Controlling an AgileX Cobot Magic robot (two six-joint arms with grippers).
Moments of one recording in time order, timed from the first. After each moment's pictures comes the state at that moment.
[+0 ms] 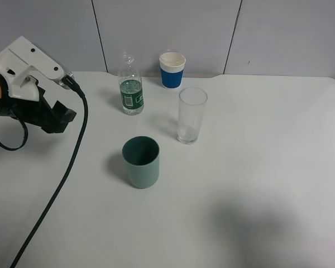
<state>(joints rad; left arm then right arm) -0.31 1.34 -0.57 0.45 0.04 -0.10 -0.13 0.00 -0.48 0.08 1.05 -0.02</state>
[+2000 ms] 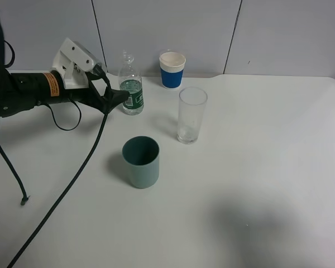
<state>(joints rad) -0.16 1.90 -0.78 0.83 -0.79 -0.33 -0.13 0.00 -0.48 0.08 1.05 -0.02</state>
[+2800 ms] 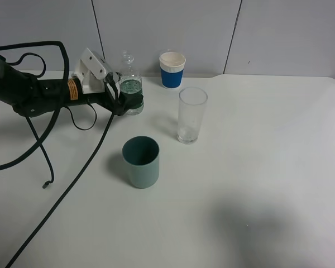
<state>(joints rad) -0.15 2.13 -0.96 0.92 -0.96 -0.34 -0.13 0.00 -0.48 0.08 1.05 -0.02</state>
